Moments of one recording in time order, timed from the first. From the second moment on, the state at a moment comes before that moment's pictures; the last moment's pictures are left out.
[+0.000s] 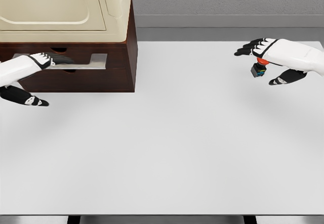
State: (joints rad) left arm -0.48 1.17 -0.64 -1.55 0.12 -0.61 -0.26; right arm -0.66 -0.96 0.59 -1.43 0.20 -0.61 0.42
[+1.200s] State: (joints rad) left arm -0.50 1.07 -0.64 -1.44 0.11 -0.61 -0.26; right arm -0.66 -0.95 0.59 -1.43 0.20 -0.61 0.42
